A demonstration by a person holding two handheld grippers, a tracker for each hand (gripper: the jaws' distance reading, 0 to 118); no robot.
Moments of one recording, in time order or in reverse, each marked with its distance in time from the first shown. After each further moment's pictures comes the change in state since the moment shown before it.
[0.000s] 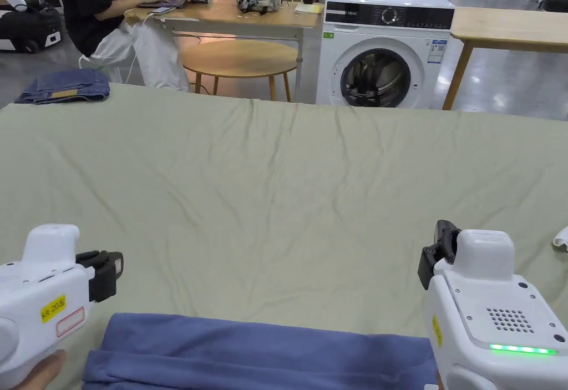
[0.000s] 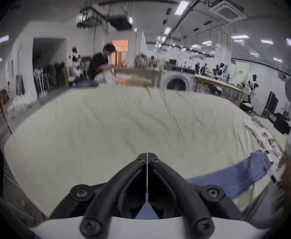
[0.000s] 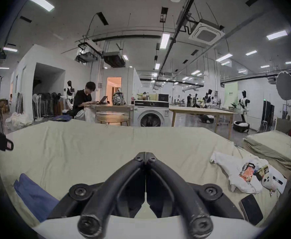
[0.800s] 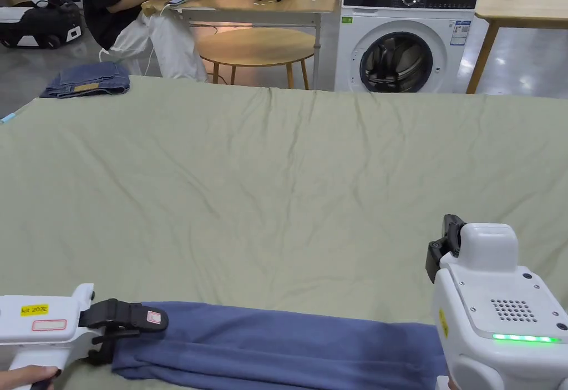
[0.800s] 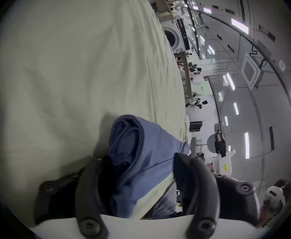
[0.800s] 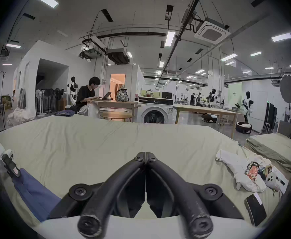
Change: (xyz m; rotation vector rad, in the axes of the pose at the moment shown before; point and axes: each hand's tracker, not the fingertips) left arm -0.130 -0.091 -0.120 -0.539 -0.699 0.710; right arm -0.010 -0.017 -0.013 -0.025 0.021 0.022
